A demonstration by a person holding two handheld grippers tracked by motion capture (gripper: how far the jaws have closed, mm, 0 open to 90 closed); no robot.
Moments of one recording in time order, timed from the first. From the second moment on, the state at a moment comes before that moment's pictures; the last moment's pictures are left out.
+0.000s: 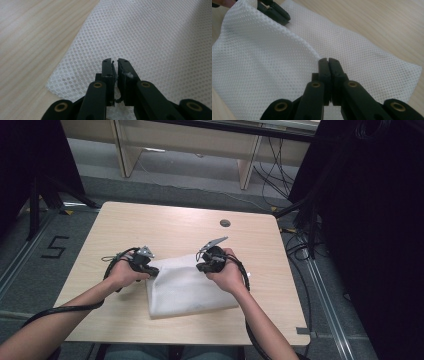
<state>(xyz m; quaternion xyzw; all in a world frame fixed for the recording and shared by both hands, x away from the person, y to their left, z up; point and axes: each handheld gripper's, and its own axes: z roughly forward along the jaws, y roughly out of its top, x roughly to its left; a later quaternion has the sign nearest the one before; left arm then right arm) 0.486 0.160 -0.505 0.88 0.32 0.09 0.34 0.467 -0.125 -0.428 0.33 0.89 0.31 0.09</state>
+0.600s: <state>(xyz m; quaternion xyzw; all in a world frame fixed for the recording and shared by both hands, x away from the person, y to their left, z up) 0.499 0.158 -0.503 0.89 0.32 0.11 0.32 0.419 -0.133 -0.413 0.31 0.88 0.35 0.08</state>
